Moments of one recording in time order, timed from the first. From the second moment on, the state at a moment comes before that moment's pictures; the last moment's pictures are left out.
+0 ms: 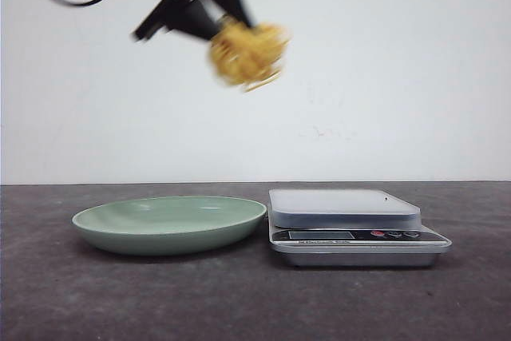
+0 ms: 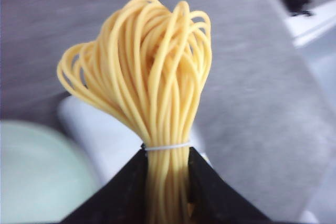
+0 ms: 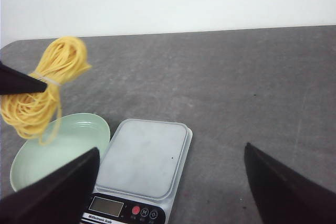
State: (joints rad) left arm -0.62 1.58 1.40 -0.44 0.36 -0.36; right arm 0.06 0.49 0.78 -0.61 -0.31 0.16
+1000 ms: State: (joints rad) left arm -0.70 1.98 1.40 -0.19 0.39 -0.65; right arm 0.06 0.49 0.78 -0.64 -0.31 0.15
